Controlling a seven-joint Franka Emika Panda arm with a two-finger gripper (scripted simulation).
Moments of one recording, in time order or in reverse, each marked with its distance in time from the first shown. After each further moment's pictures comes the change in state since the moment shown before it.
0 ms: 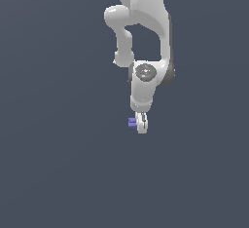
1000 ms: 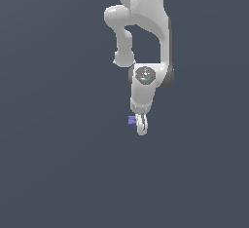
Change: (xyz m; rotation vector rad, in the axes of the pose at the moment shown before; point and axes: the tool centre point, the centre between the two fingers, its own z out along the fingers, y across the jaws) arm -0.001 -0.001 0.011 0.000 -0.001 0.001
